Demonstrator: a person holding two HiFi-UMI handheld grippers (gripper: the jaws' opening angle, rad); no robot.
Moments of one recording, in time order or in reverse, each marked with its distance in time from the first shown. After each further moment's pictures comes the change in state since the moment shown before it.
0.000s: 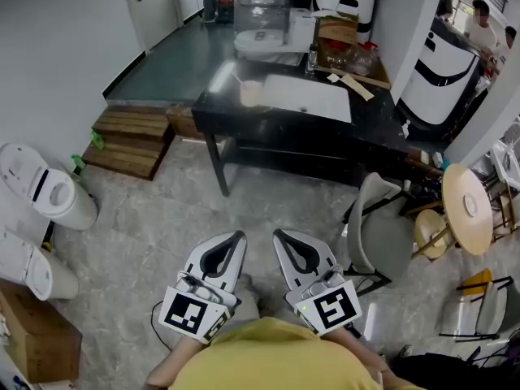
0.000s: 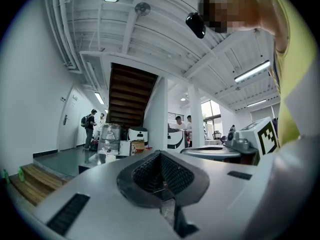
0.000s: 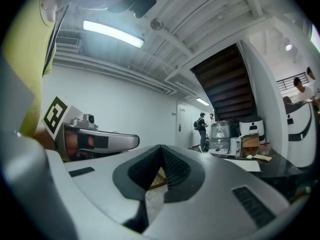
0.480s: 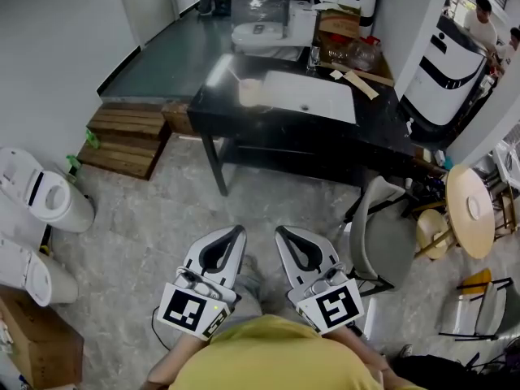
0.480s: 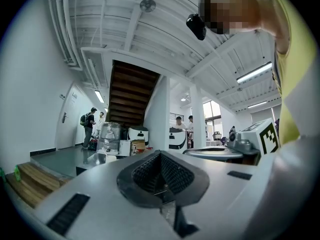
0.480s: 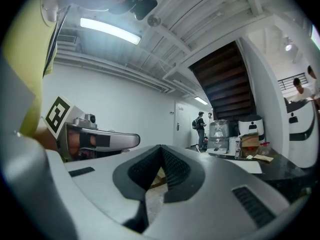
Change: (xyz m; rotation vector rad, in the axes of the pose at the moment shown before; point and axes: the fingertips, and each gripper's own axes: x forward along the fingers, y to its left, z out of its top) left arm 0.045 0.045 -0.006 -0.017 0.003 -0.009; right arm 0.046 -0.034 -0.015 -0.005 0.035 -0.011
